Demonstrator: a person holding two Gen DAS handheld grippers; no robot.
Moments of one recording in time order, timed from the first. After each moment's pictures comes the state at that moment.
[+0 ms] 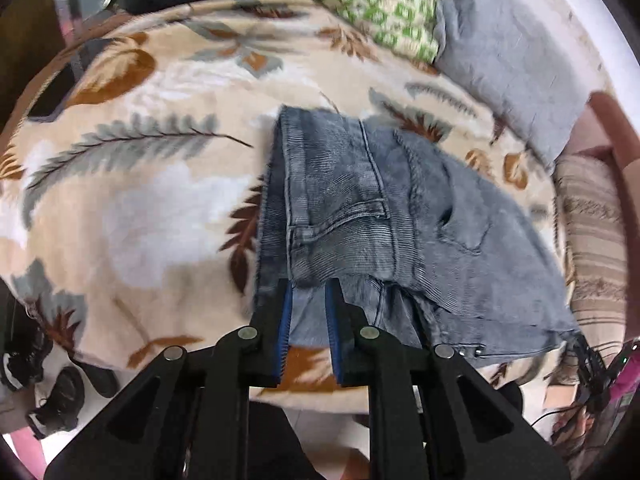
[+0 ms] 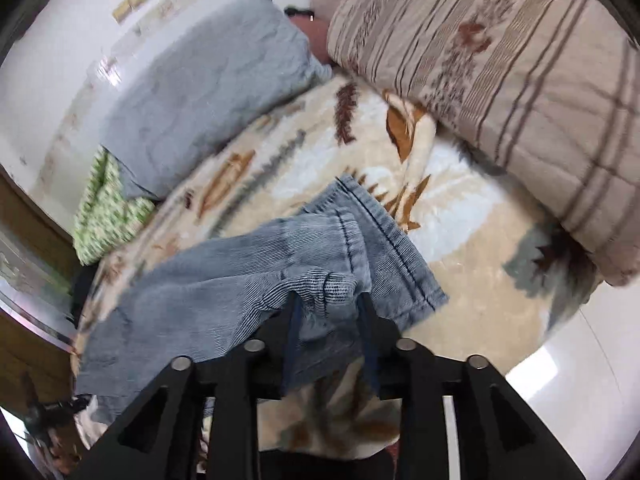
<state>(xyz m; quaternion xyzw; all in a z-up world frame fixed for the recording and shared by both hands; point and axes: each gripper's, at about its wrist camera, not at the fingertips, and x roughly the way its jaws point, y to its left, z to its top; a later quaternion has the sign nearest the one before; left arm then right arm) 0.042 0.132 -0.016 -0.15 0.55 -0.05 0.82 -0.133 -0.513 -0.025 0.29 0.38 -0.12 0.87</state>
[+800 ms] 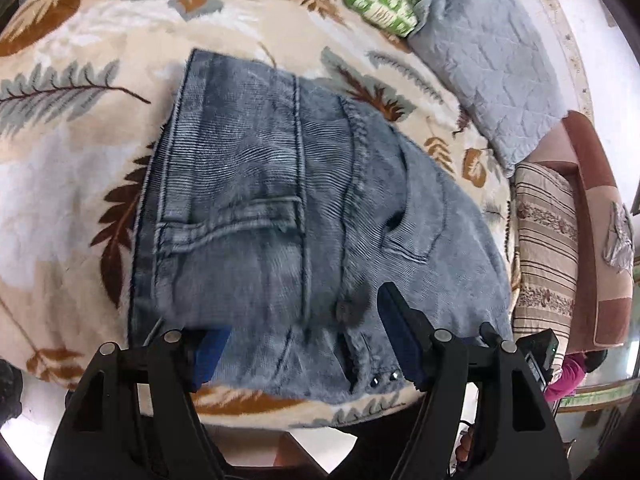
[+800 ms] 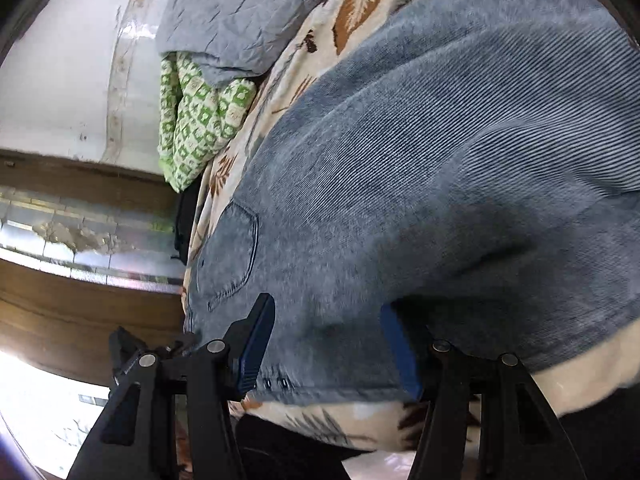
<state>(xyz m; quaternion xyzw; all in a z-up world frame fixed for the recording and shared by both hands) 0.093 0.092 -0.063 -0.24 0.60 -0.13 0.75 -0.021 -0.343 -0.098 0.46 0.47 0.12 0.74</state>
